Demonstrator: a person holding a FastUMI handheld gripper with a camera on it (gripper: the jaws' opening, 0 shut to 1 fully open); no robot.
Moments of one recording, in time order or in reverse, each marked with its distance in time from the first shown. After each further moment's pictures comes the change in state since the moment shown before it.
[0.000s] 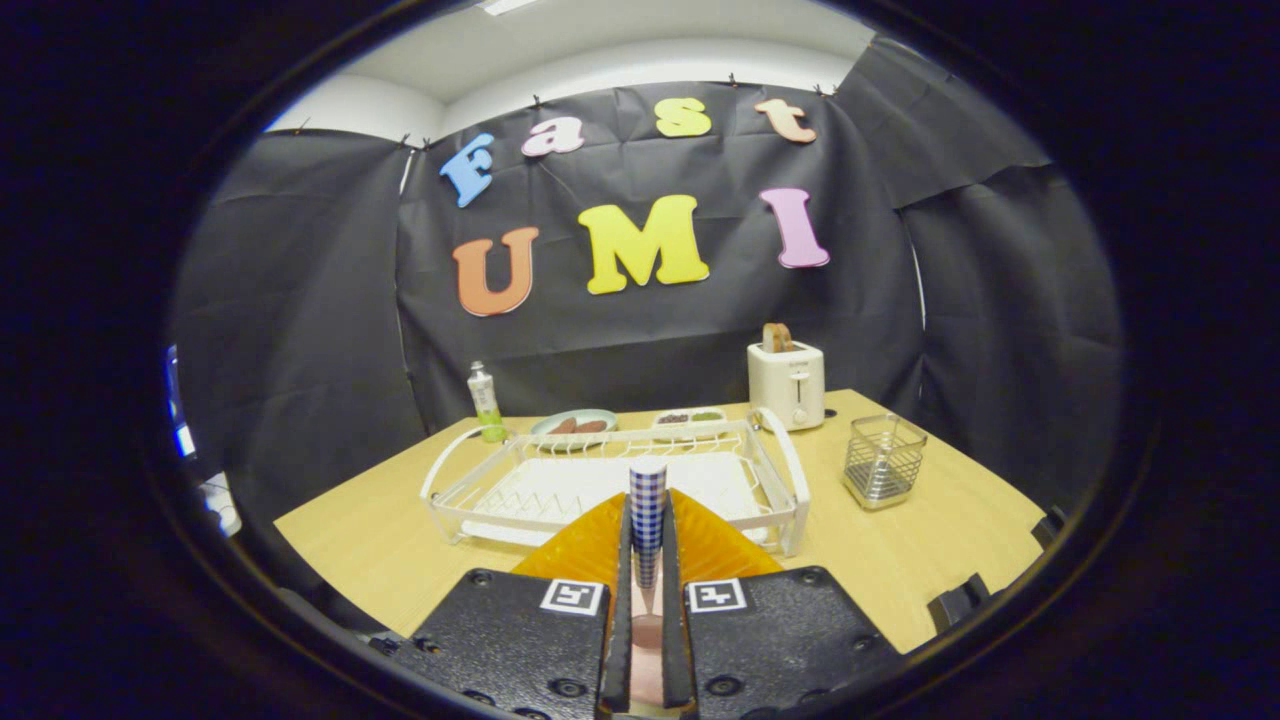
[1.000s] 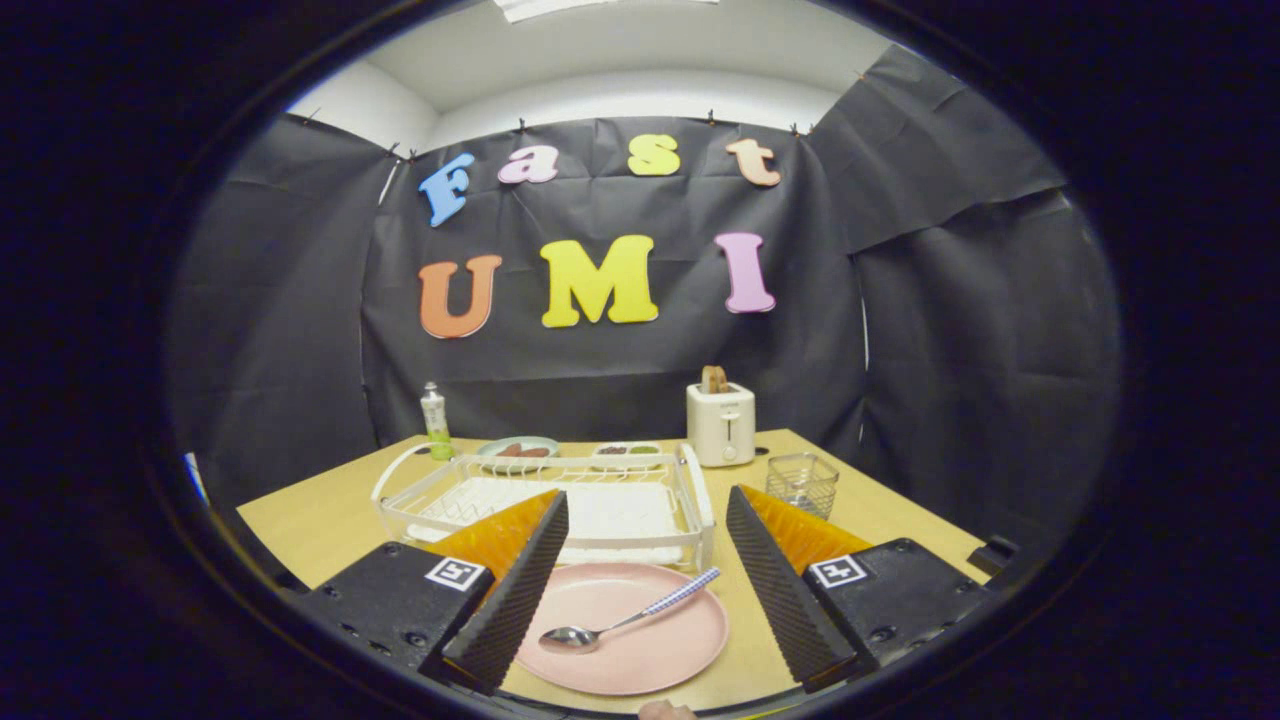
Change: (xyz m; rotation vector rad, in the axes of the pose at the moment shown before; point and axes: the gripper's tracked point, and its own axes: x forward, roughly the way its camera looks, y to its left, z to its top) arm -0.050 -0.075 0.037 -0.042 -0.155 -0.184
